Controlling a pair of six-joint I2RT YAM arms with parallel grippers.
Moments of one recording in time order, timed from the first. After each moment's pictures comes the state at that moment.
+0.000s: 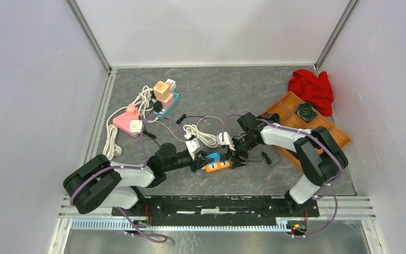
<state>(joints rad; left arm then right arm) -0.83 1.32 0.21 0.94 0.41 -0.05 0.55 1.65 0.84 -0.49 -0.76 -1.01</state>
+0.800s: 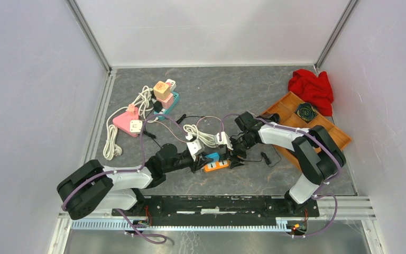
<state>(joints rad) -0.87 1.23 0.23 0.80 0.34 0.00 0.57 1.67 0.87 -0.50 -0.74 -0.99</state>
